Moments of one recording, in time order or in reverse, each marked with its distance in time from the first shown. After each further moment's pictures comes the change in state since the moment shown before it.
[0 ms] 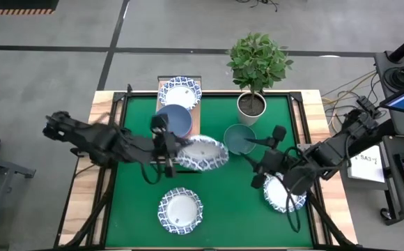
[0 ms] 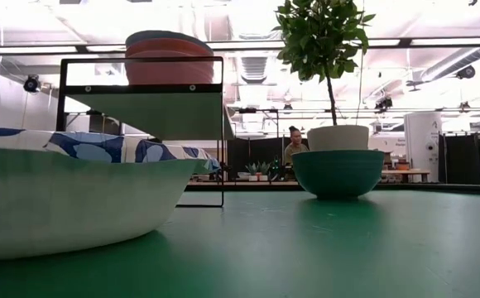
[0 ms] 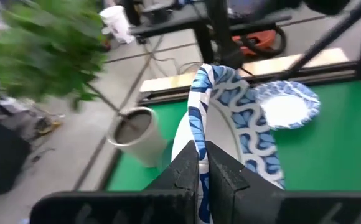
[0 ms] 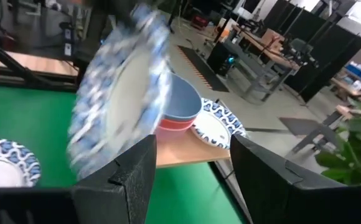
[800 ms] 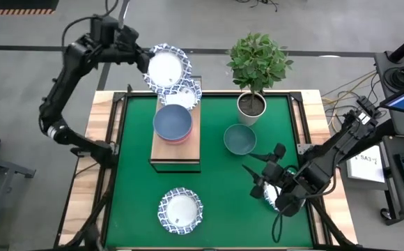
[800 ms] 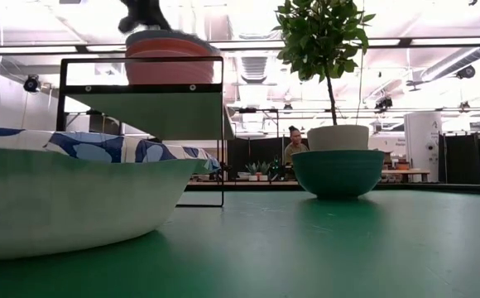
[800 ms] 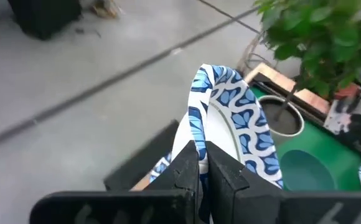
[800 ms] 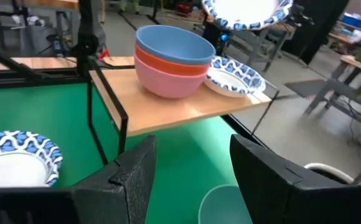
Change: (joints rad) left arm 1.301 0.015 0.284 -0.357 0.933 -0.042; right arm 0.108 -0.007 -0.319 0.013 0.119 0.521
